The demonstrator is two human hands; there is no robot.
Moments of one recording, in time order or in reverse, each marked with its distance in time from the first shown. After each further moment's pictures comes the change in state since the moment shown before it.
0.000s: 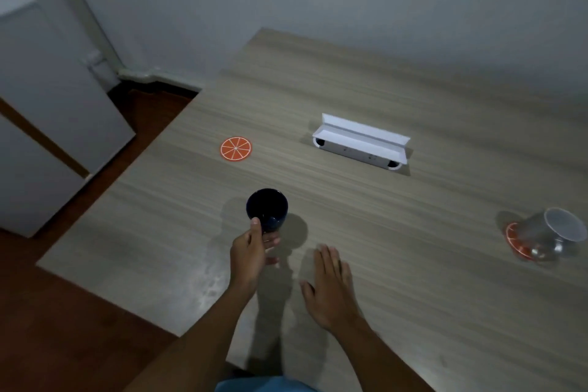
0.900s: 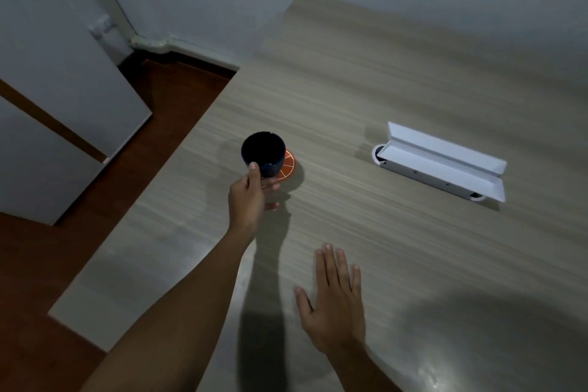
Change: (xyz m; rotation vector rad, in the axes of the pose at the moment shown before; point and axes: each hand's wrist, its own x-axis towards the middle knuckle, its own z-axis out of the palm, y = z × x) left_hand 0.220 0.093 -0.052 -0.073 0.064 0.061; right_hand 0.121 -0.098 0.038 -0.092 0.108 -0.010
